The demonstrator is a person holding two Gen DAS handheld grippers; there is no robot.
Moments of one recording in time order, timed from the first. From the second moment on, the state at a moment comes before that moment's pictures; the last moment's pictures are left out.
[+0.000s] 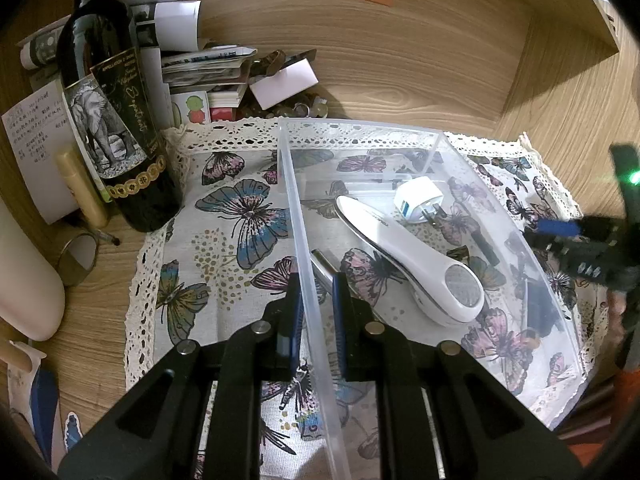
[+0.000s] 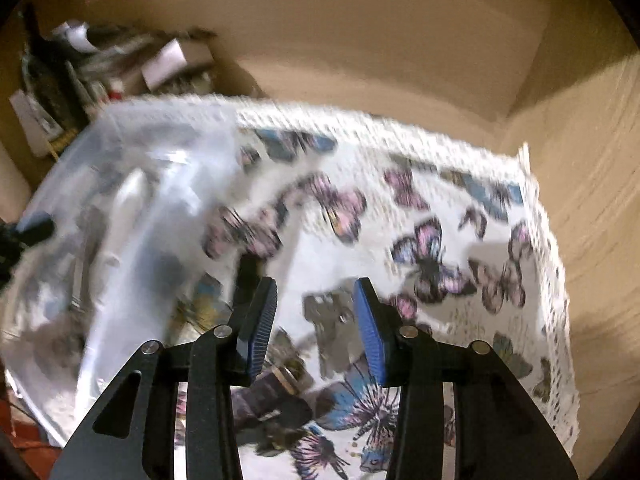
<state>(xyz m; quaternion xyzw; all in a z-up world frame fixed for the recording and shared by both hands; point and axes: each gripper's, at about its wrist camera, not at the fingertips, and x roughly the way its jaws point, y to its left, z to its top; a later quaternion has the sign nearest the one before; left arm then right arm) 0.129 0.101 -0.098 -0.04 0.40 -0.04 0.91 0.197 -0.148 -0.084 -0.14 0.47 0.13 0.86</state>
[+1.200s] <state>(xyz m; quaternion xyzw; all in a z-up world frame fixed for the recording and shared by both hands) 0.129 0.102 -0.098 -0.04 0.40 -0.04 0.91 0.192 -0.128 -0.034 -0.11 0.39 0.18 0.90</state>
